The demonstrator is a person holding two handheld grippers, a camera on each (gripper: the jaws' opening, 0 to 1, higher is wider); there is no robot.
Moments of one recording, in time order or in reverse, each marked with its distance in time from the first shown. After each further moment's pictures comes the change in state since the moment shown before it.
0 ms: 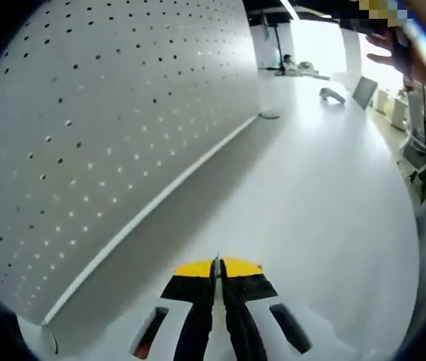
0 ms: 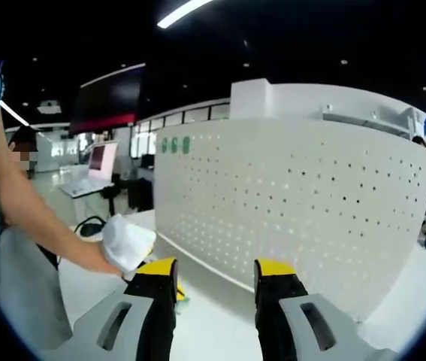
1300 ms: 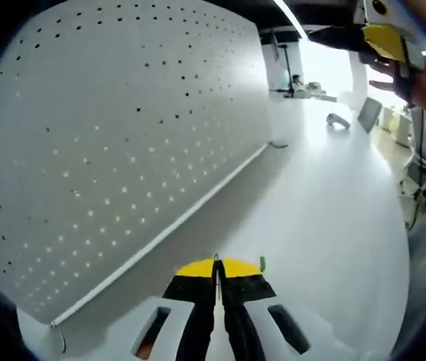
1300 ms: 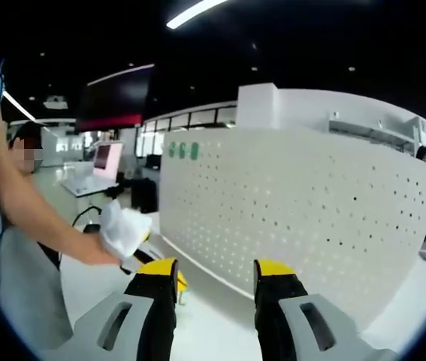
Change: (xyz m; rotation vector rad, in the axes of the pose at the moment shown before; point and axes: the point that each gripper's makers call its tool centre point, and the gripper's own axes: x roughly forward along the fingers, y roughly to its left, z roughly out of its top) left arm -0.036 0.021 0.028 -0.055 -0.130 0.040; right arm 0.005 0.012 0.019 -0.045 -0.018 0.024
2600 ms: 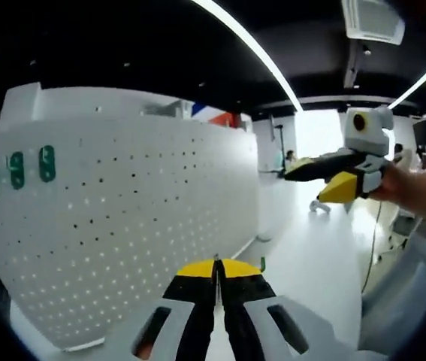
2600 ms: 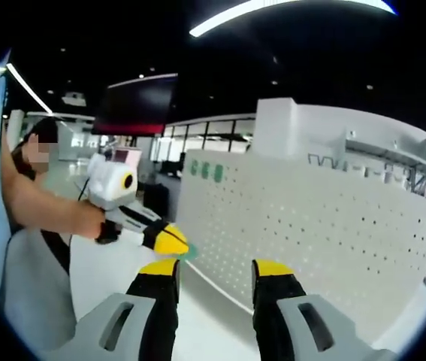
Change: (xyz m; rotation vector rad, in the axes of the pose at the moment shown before) left arm -0.119 0.012 0.105 -0.076 -0.446 -0.084; right arm 0.002 0.031 0.042 -0.079 -0.062 0.078
